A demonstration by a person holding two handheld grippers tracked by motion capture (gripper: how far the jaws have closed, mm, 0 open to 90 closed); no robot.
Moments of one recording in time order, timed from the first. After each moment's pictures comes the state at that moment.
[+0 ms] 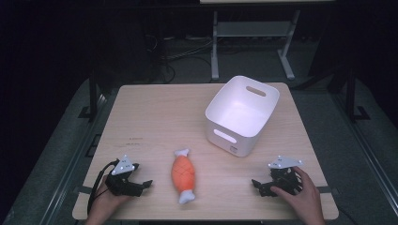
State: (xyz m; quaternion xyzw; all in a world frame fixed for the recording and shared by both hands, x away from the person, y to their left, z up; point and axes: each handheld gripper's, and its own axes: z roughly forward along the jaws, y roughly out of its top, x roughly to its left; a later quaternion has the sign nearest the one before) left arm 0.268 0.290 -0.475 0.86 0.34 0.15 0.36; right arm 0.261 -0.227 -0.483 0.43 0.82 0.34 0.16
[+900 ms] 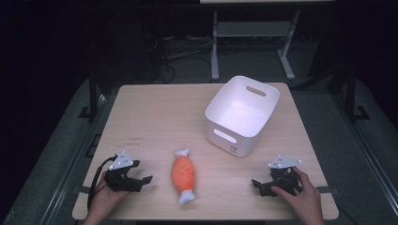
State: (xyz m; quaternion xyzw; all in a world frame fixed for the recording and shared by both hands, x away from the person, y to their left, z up) left arm 0.274 0.287 -0.456 0.85 0.34 0.13 0.38; right arm 0.261 -0.227 -0.483 0.43 0.82 0.34 0.16
